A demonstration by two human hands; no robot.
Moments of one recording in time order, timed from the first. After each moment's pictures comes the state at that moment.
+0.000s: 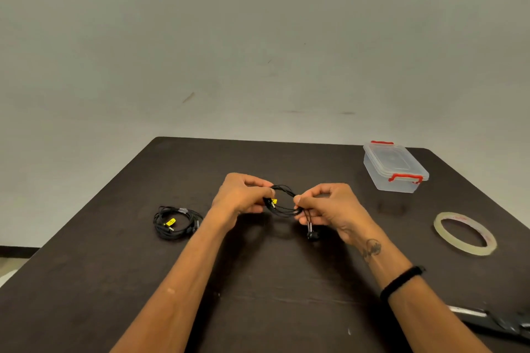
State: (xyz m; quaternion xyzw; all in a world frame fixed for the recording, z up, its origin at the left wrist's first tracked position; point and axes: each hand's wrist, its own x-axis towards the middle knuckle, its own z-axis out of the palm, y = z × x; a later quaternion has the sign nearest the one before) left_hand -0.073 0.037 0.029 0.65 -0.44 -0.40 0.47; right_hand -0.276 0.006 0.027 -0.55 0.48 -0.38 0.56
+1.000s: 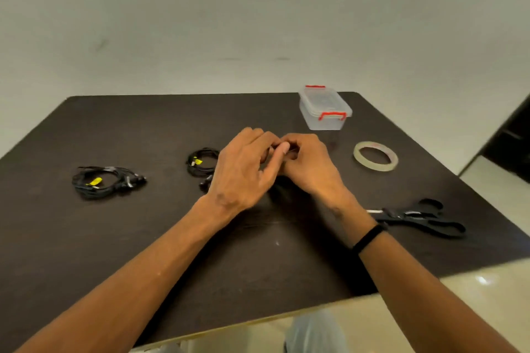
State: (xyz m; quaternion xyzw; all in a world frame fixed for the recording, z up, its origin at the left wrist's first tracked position) left_hand -0.192 0.082 0.010 0.44 -0.75 0.09 0.49; right_hand -0.346 0.059 0.029 -0.72 0.54 -0.36 0.24
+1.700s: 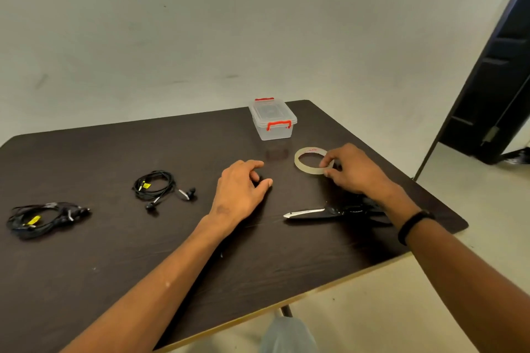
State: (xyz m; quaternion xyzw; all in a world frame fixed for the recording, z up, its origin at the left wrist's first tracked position) left_hand -0.277 0.058 -0.012 0.57 -0.72 -0.14 0.35; right_hand -0.535 0.047 0.030 -0.68 0.70 -0.19 0.12
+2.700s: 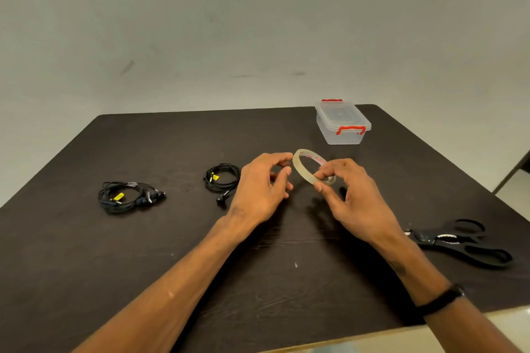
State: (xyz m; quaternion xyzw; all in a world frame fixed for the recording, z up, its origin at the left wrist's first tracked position) left_hand -0.196 0.068 -0.007 0.50 -0.65 -0.26 0.51; right_hand -0.396 0.078 0.004 -0.76 0.52 -0.36 0.15
